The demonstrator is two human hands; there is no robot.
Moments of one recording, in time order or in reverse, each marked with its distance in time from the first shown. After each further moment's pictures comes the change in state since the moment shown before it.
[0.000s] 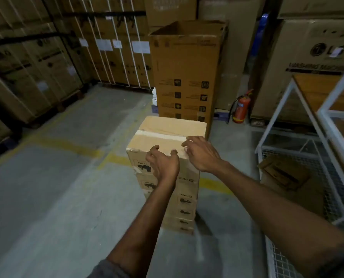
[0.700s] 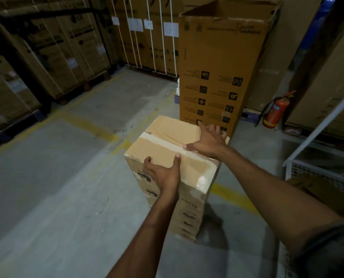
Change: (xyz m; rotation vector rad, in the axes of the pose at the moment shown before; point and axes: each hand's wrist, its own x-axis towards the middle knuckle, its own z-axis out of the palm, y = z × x) left_hand 0.063 -0.015 0.044 -0.296 0.238 -0.233; right_hand 0.152 0.054 0.030 0.097 -0.191 0.229
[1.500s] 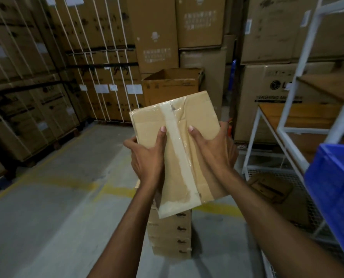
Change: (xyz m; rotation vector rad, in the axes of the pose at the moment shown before) left_hand -0.190 0.138 -0.196 0.044 -0.183 0.558; right_hand -0.358 -0.090 -0.115 0.572 0.864 0.285
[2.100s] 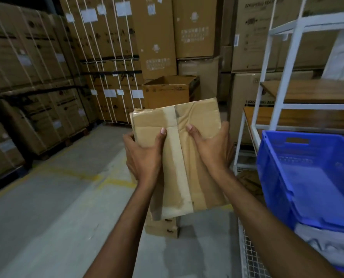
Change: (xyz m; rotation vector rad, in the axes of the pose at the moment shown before) left_hand -0.251 0.081 -0.059 -0.006 0.108 0.092; right_hand -0.128 0.026 -0.228 0.160 0.015 -0.049
